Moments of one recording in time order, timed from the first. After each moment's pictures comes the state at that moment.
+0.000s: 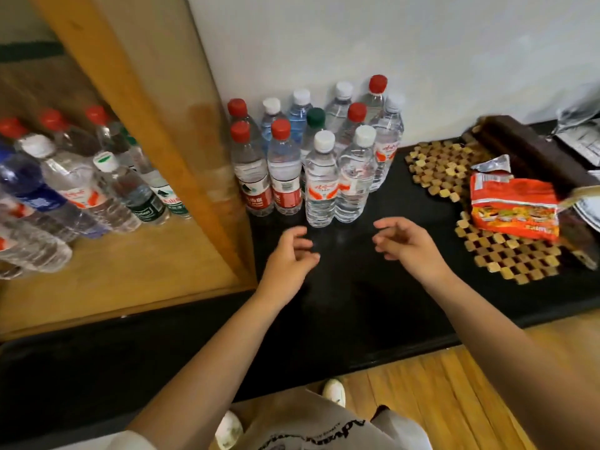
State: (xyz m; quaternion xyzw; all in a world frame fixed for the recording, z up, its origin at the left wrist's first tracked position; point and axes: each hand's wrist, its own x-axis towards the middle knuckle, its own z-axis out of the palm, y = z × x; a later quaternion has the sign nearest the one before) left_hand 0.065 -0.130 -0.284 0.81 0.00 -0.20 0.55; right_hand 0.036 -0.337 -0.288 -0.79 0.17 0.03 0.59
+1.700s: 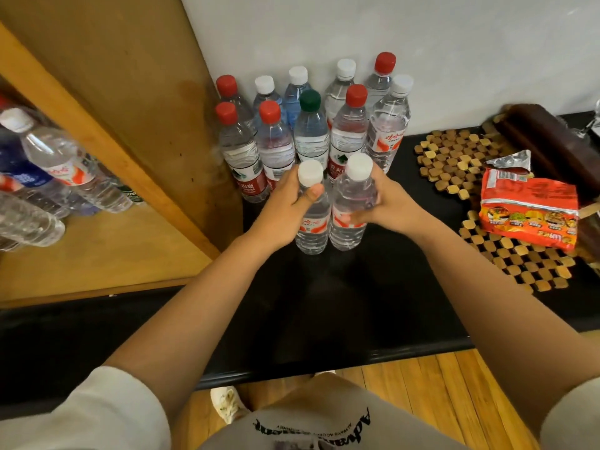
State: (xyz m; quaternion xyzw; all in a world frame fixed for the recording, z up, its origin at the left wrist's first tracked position) left_hand 0.128 -0.165 -0.269 0.85 -0.16 -0.11 0.50; right_hand 0.115 -0.361 -0.280 -0.84 -0.04 0.11 0.53
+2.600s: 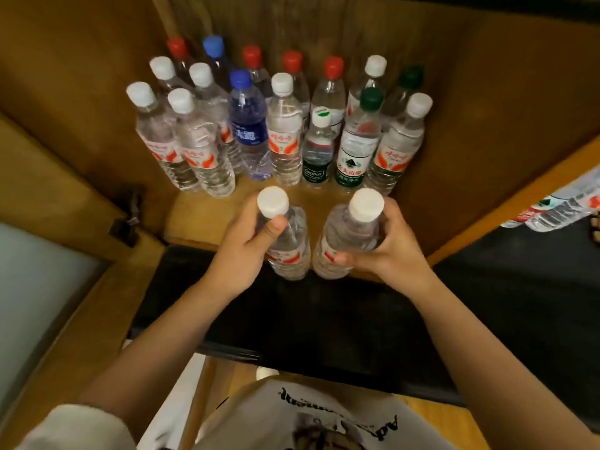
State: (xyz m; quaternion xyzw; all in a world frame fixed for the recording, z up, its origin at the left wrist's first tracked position) left_hand 0.051 0.177 -0.246 0.77 -0.01 0.00 0.63; right_hand 0.087 -0.039 -0.260 -0.79 -0.10 0.11 0.59
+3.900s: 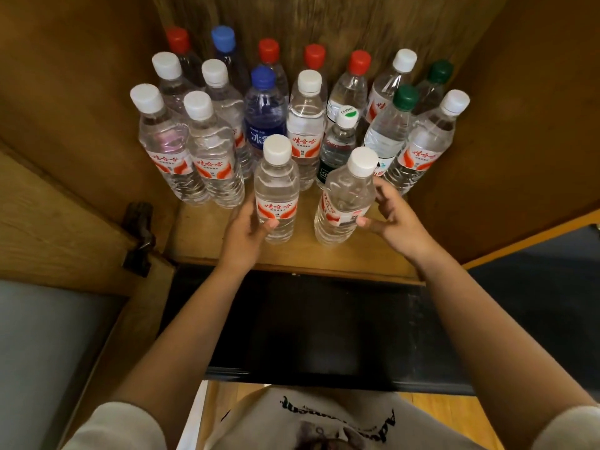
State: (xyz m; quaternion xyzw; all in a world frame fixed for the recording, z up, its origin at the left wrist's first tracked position) left_hand 0.118 0.253 -0.328 0.78 0.06 -0.03 0.62; right_hand 0.145 0.007 -0.294 -0.80 -0.08 0.13 0.58
